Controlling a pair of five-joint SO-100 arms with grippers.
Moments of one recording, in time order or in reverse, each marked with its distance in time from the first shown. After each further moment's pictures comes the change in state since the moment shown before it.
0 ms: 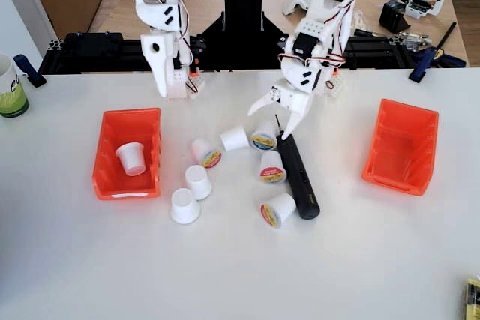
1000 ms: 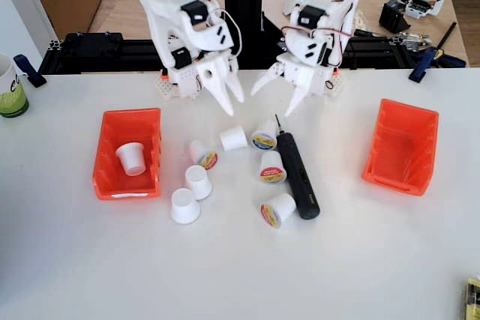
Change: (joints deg) arm 0 -33.3 -15.9 6.9 -25.8 55.4; arm 1 -0.9 10.4 -14.6 24.0 -3.3
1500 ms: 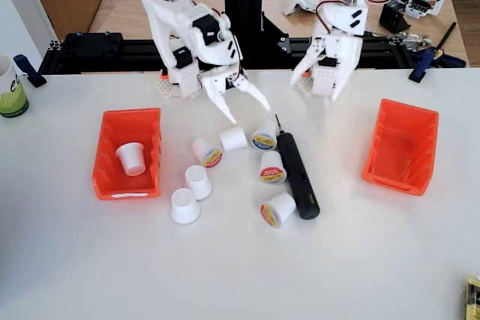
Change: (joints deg) arm 0 -3.8 -6.4 5.3 -5.8 69.1; arm 1 -20.0 8.9 -10.0 7.6 25.4
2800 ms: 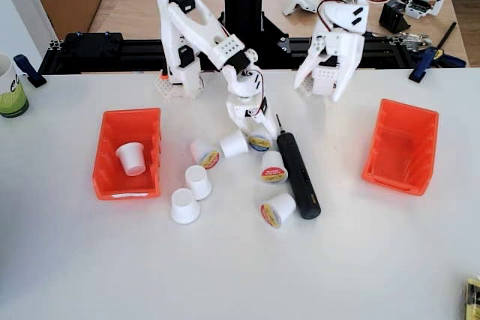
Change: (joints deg) arm 0 -8.5 -27.6 0.2 -14.2 24.2; arm 1 -0.4 0.7 2.5 -8.2 5.1
